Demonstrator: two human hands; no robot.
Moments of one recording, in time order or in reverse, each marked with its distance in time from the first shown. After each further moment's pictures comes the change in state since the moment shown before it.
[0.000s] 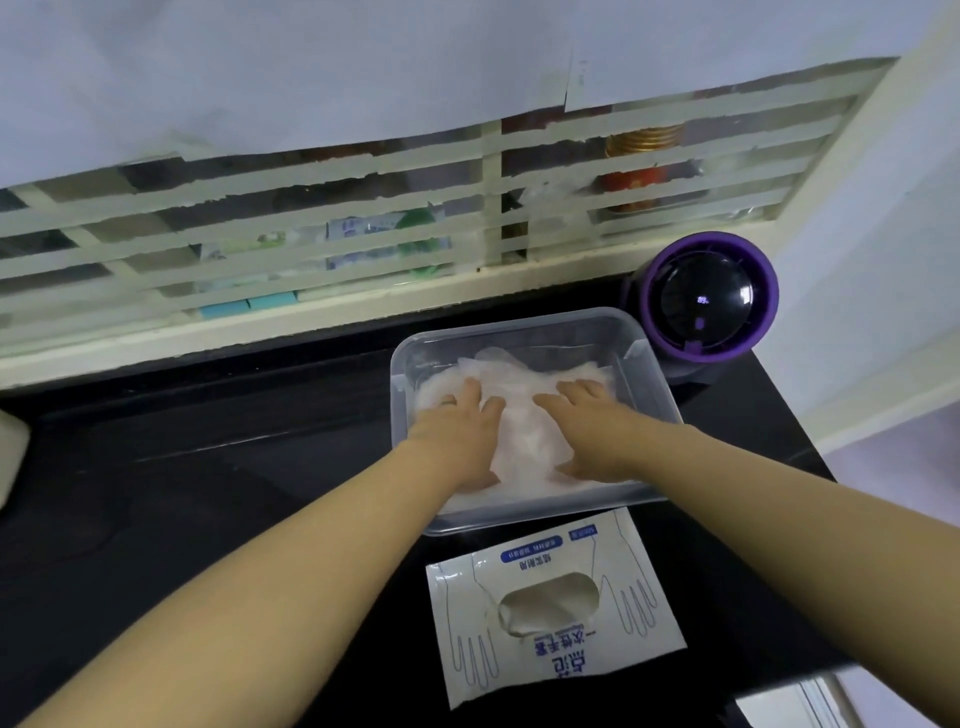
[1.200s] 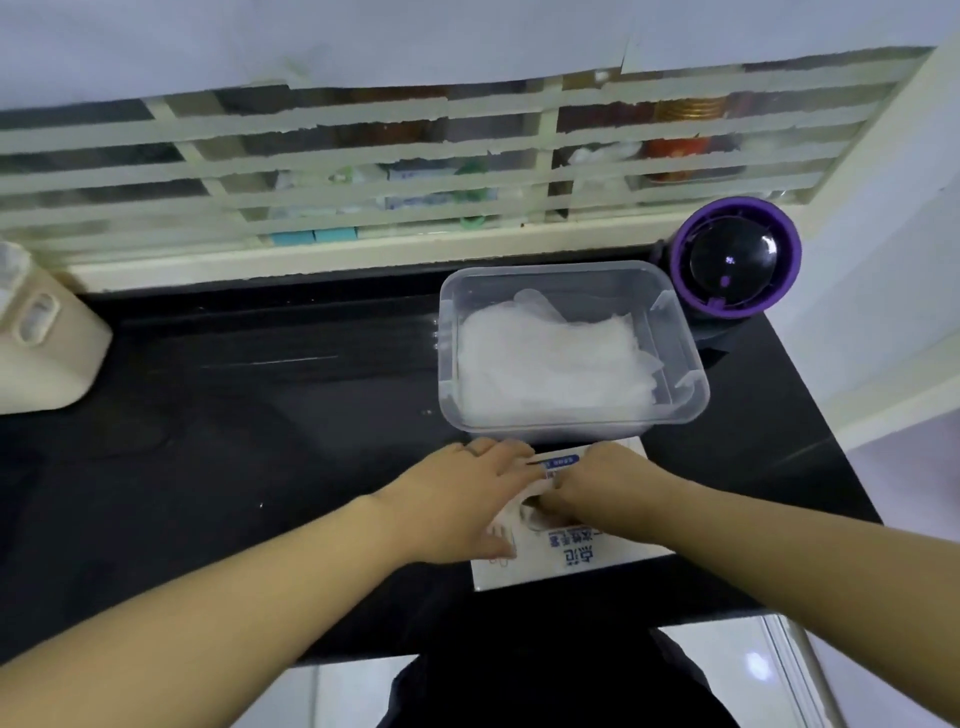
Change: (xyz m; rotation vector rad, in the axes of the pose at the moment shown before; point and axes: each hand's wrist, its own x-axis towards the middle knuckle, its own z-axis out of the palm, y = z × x) left_hand -0.116 0.012 0.068 -0.015 0.130 0.354; right_hand -0.064 -0.044 0.067 -0.500 0.083 -0.580
